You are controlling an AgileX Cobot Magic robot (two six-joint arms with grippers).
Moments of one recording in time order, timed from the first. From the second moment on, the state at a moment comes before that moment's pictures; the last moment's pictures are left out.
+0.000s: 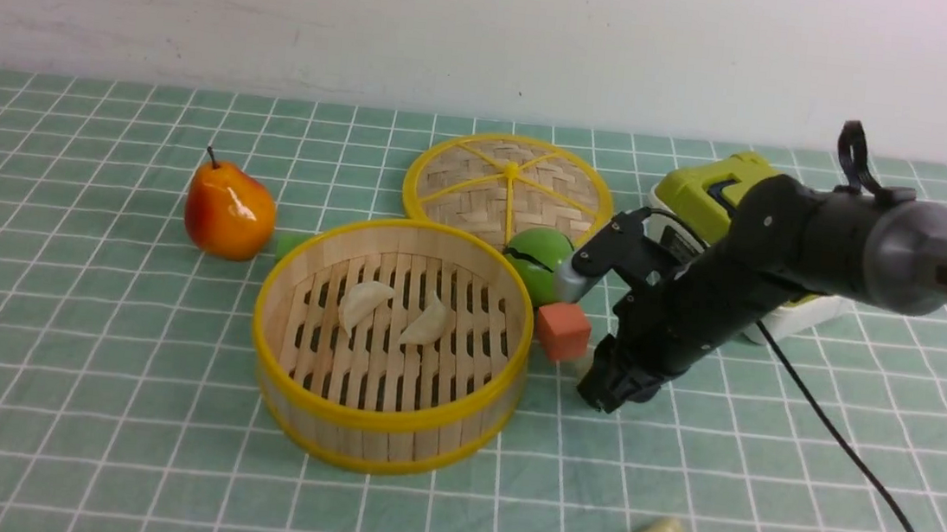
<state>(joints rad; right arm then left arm) 0.30 2.11 -1.51 0.49 0.73 -0.88 -0.40 0.48 -0.54 -0.01 0.99 0.00</state>
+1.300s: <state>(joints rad) 0.63 2.21 -1.70 0.91 0.48 -0.47 -0.40 0.24 -0.42 0.00 0.79 -0.02</state>
